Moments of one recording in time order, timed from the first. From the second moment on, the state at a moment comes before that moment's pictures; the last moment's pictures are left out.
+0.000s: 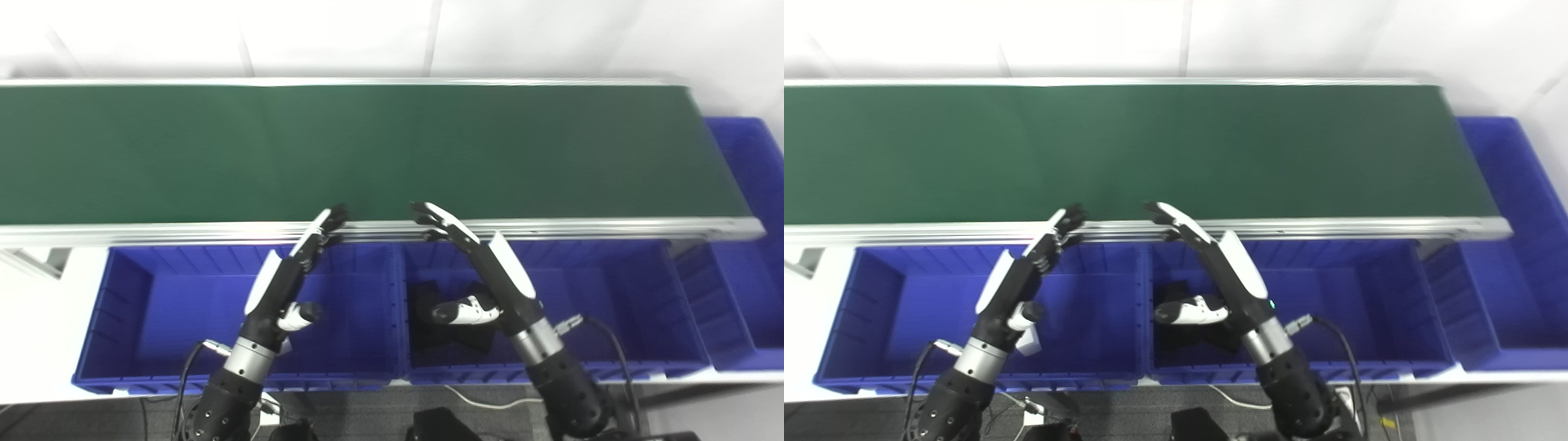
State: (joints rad) left arm 0.14 0.07 -0.31 0.09 0.14 -0.43 -0.18; right arm 0.24 -0.16 0.19 0.00 -0.30 -0.41 0.00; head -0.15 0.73
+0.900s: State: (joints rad) left arm 0.16 0.09 -0.36 0.12 0.22 -0.43 -0.08; right arm 0.26 -0.10 0.21 0.10 -0.13 -0.41 -0.03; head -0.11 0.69
